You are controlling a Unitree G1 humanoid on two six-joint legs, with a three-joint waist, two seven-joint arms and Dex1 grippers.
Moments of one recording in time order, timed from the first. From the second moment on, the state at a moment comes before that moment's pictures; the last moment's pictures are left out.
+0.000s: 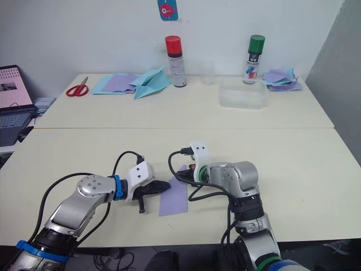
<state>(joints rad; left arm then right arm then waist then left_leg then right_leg) -0.22 0.70 -0.20 -0.07 -0.16 0.34 -1.00 -0.63 0.11 0.05 -0.03 0.38 1.43 0.22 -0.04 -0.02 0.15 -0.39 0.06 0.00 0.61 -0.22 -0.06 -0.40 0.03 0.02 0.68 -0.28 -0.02</state>
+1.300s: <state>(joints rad) -0.53 0.87 -0.15 0.06 -0.34 0.46 -1.35 -0.76 -0.24 0.42 0.01 0.45 1.11 0.84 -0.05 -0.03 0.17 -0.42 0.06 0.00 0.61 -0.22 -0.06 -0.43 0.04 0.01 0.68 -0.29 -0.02</state>
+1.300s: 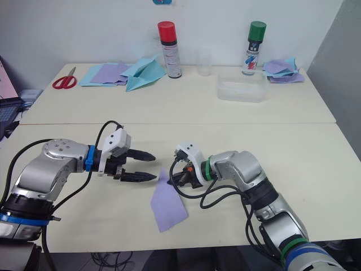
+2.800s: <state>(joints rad) -0.23 0.56 0.20 -0.11 -0.68 1.16 -0.83 -0.47 -0.49 0.38 -0.23 0.34 0.52 1.01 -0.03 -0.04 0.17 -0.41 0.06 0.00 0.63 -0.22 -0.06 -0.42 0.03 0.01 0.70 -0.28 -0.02</state>
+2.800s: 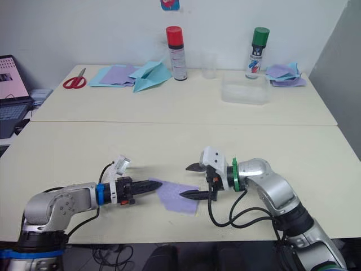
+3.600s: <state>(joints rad) -0.16 0.67 0.37 -0.18 -0.83 1.26 -0.71 -0.38 -0.49 0.41 -0.15 0.22 0.30 1.06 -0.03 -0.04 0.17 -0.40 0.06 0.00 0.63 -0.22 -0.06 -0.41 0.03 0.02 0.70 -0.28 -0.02</state>
